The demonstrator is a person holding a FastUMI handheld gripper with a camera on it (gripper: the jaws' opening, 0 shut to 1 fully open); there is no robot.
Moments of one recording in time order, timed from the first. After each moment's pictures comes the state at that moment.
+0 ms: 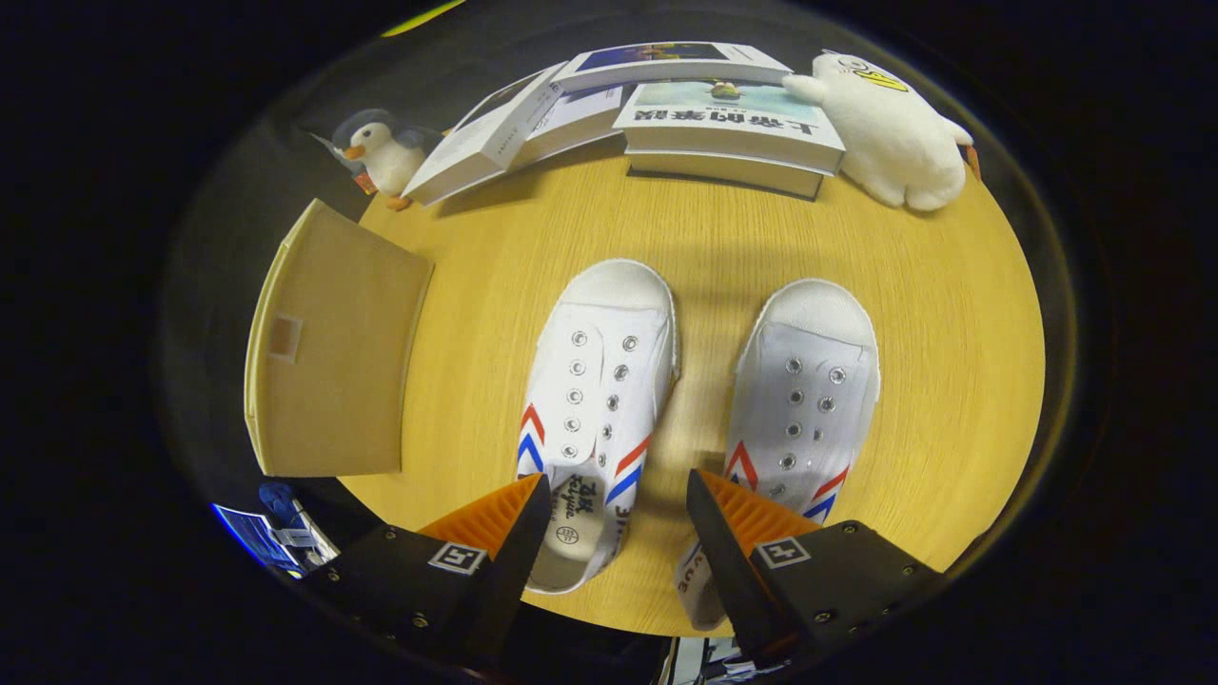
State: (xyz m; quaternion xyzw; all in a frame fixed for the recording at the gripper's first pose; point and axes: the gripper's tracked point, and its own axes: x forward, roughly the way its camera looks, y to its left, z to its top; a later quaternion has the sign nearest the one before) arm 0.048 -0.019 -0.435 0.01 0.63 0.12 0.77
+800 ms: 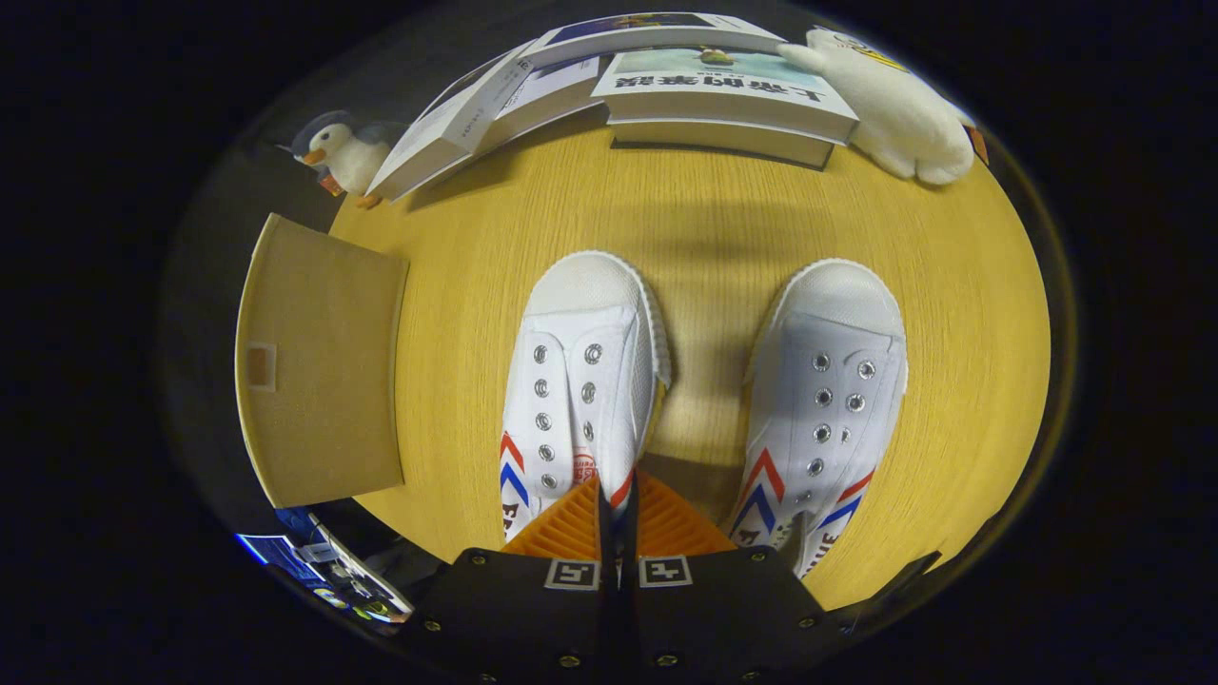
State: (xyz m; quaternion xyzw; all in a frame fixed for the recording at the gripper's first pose) arm 0.050 -0.006 -0.433 0.03 0.67 0.10 0.73
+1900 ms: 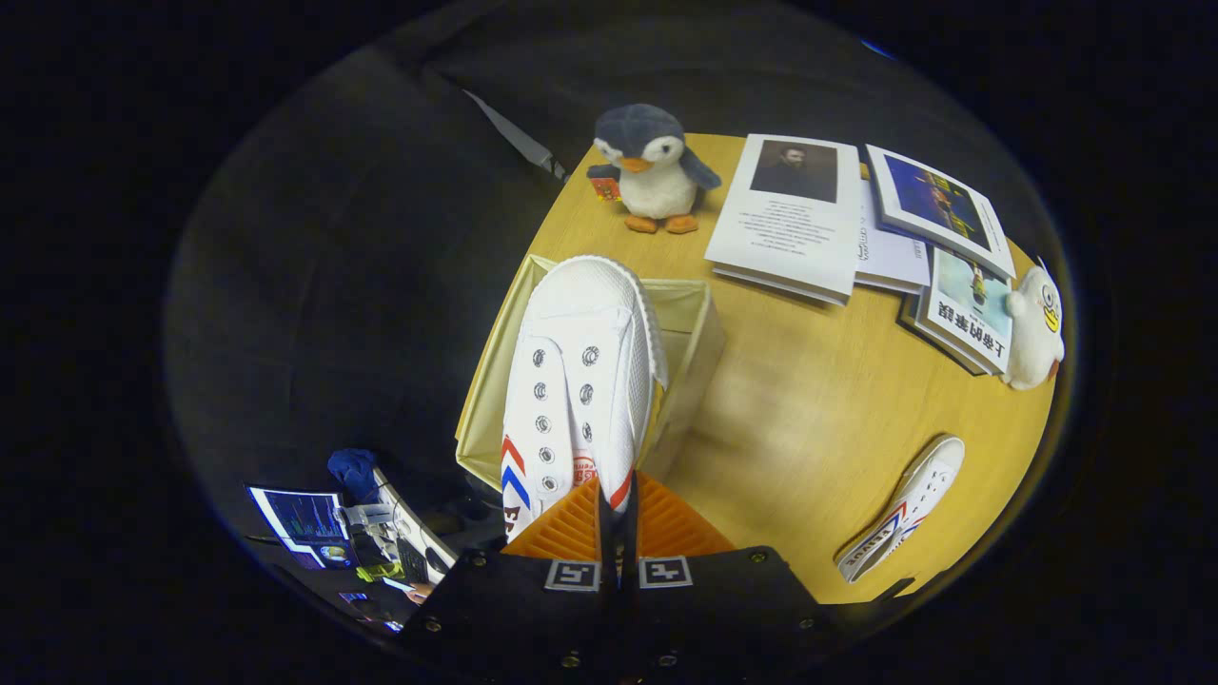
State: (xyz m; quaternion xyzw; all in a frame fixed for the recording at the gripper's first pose) arm 0.065 0.260 -0.269 -0.03 0.64 0.27 0.71
